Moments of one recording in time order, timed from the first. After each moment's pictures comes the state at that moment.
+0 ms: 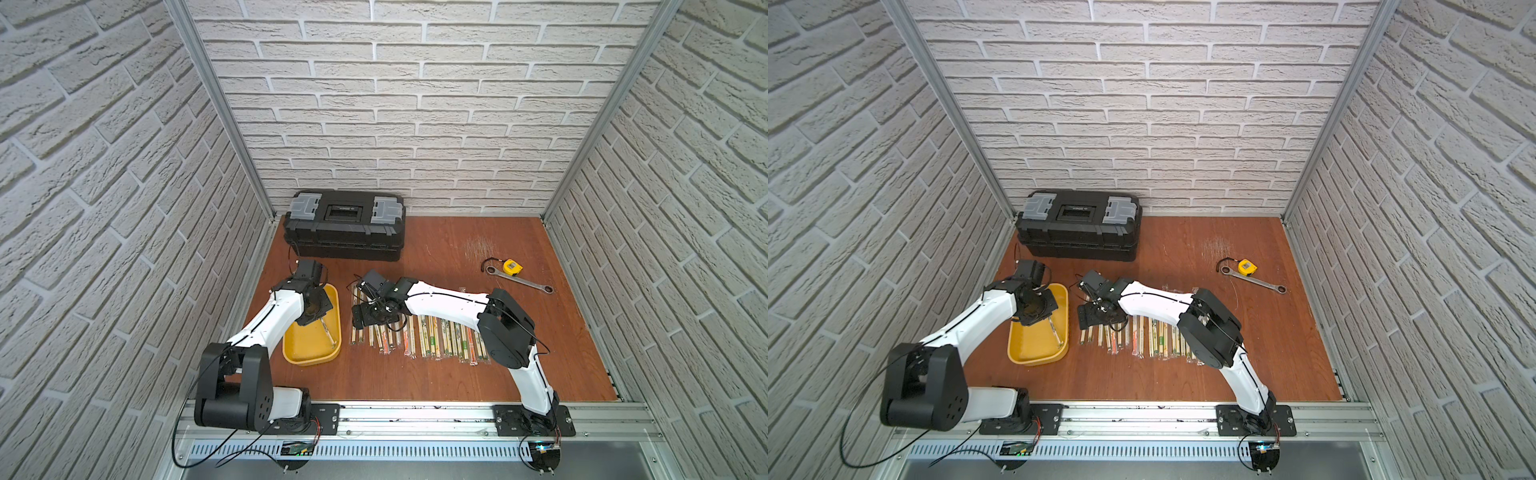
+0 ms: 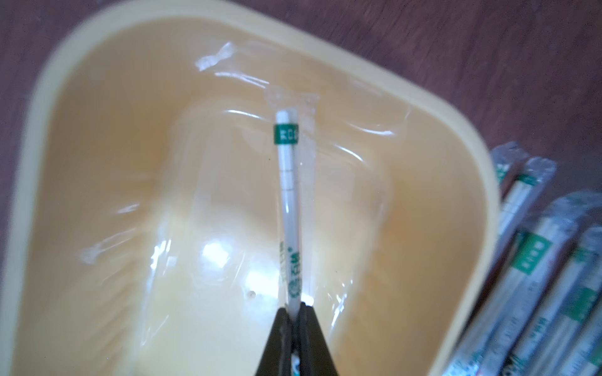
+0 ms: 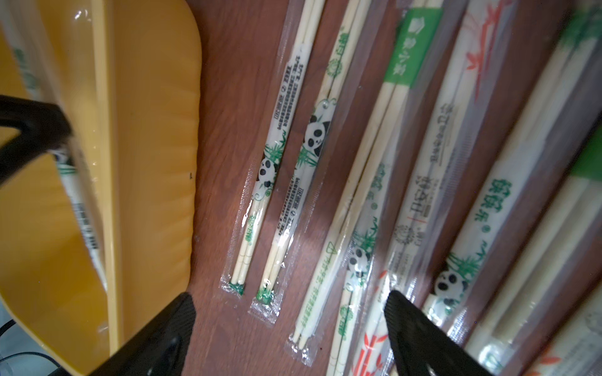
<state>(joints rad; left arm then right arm) -0.09 1.31 0.85 -0.77 -0.08 -0.60 0.95 2.15 1.69 -0.68 -0.11 0.70</state>
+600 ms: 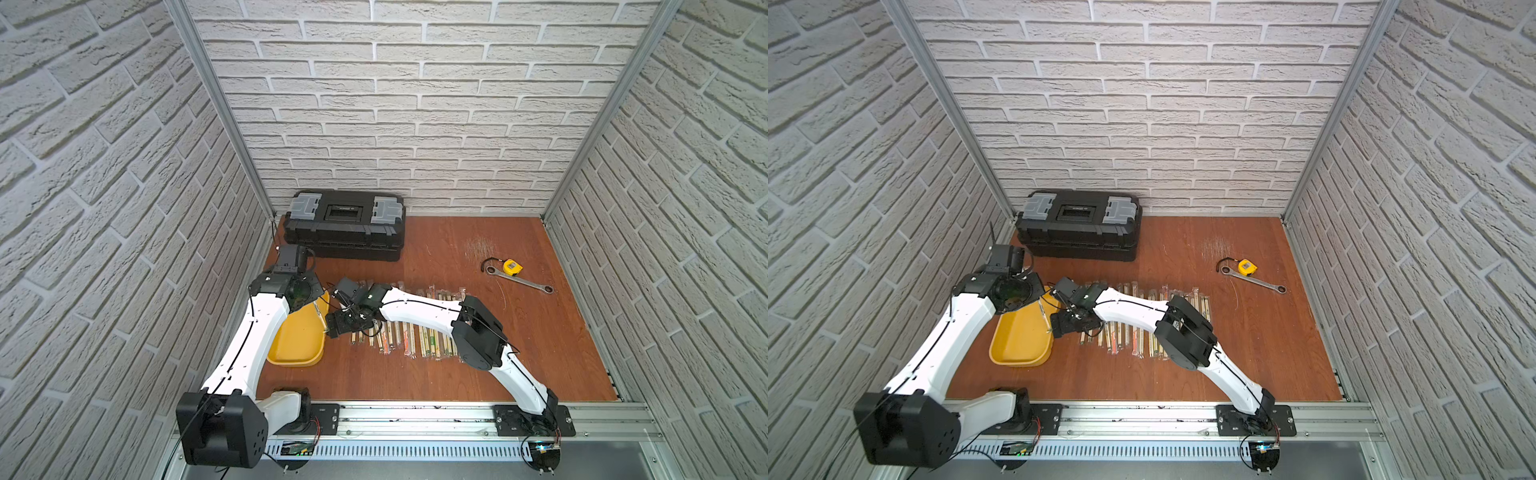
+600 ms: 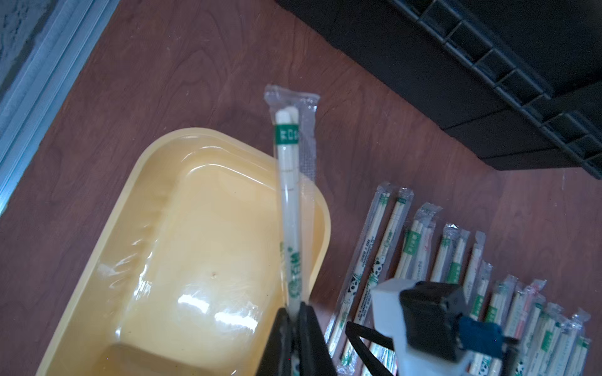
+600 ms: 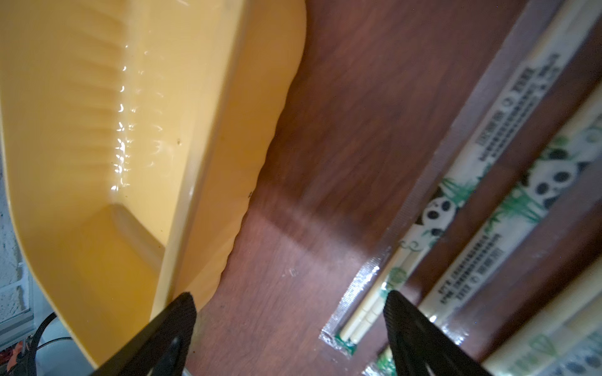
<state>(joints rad) -0.07 1.17 1.03 -0.91 -0.05 -0.51 1.03 2.36 2.00 -0.73 -0.16 0.71</state>
